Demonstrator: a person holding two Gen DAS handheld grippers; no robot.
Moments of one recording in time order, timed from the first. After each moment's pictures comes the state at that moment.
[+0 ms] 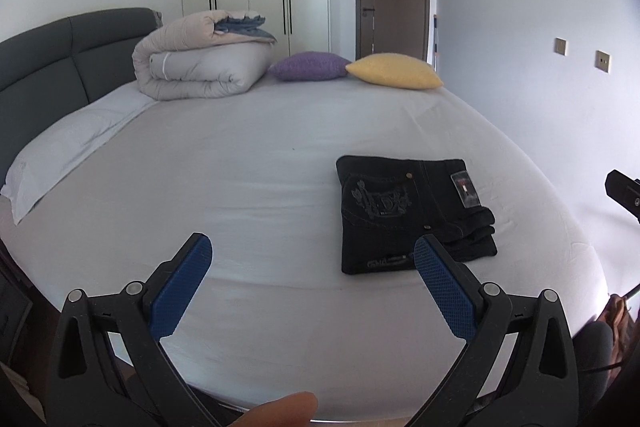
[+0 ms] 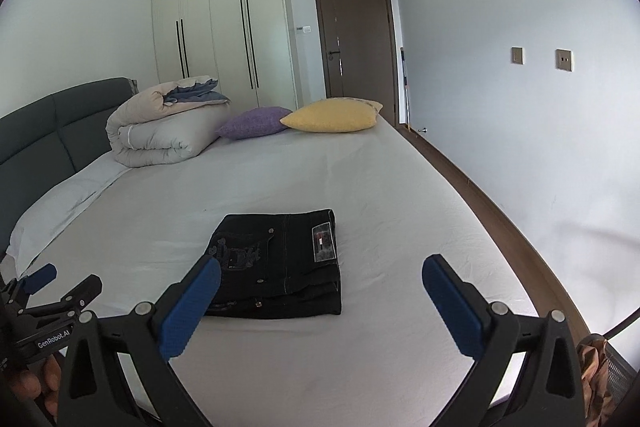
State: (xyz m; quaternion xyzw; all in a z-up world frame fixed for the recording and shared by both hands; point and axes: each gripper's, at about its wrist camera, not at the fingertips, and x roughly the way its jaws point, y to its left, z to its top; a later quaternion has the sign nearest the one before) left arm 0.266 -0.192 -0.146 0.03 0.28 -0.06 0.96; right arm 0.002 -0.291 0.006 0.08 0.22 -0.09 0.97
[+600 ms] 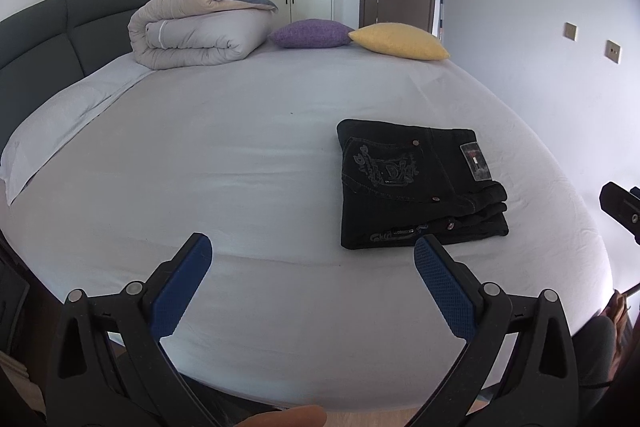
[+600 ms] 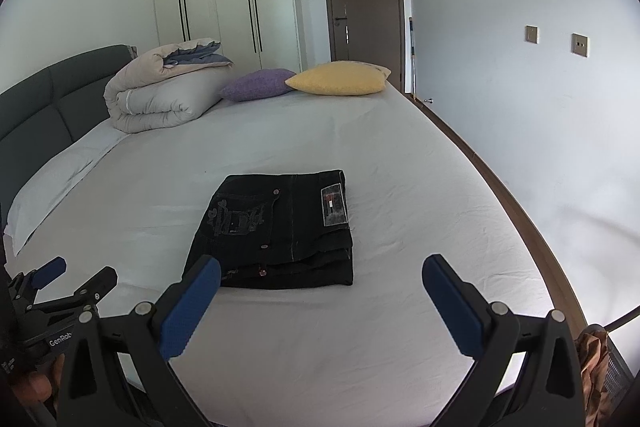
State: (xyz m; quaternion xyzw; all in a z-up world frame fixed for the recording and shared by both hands) left arm 0.298 -0.195 -0.185 0.02 0.33 -0.05 0.94; right arm 0.029 -0.280 -0.023 0.07 0.28 -0.08 0.95
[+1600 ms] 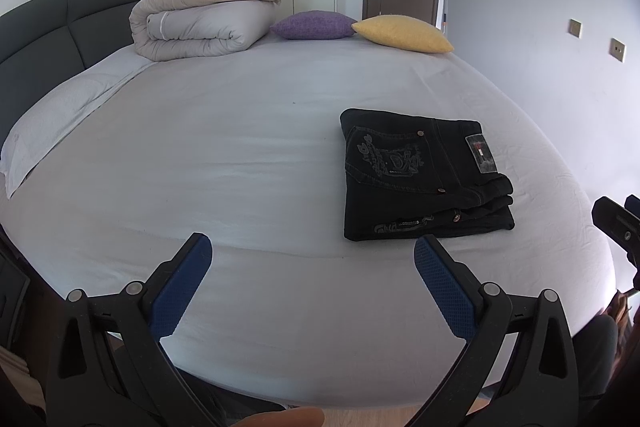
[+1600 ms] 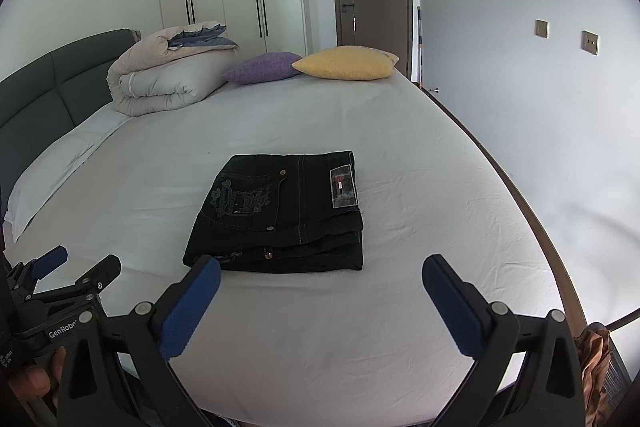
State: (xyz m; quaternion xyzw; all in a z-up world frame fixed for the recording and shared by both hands) left arm 0.306 -0.195 -0.200 0.02 0.34 -0.05 0.94; right arm 0.037 -0.273 -0.037 0.06 0.31 -0.07 0.95
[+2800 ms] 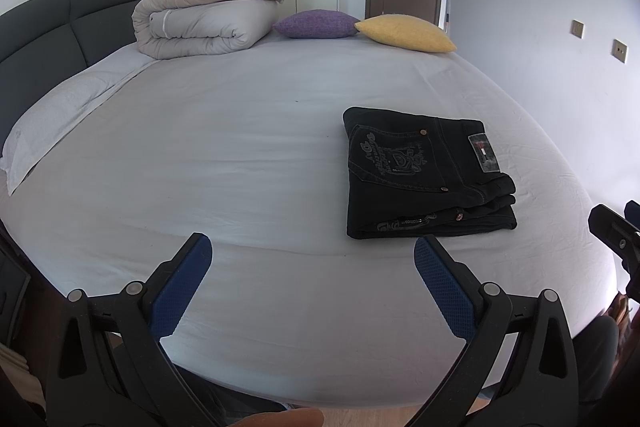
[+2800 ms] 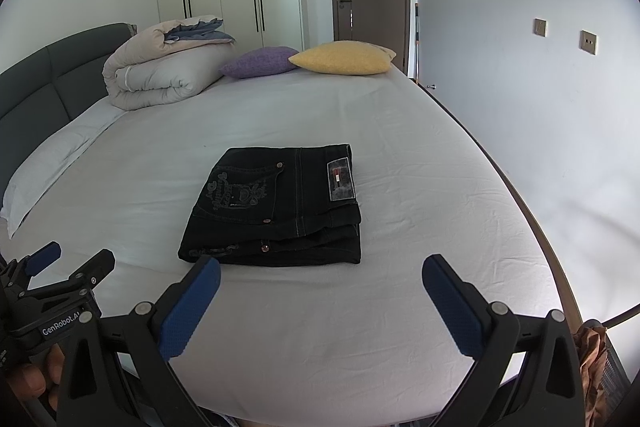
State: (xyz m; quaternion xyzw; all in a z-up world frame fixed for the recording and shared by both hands) left arm 0.305 -0.194 -0.204 0.02 0.34 -0.05 0.94; right arm 0.036 -0.272 -0.045 0.06 0.32 -0.08 0.94
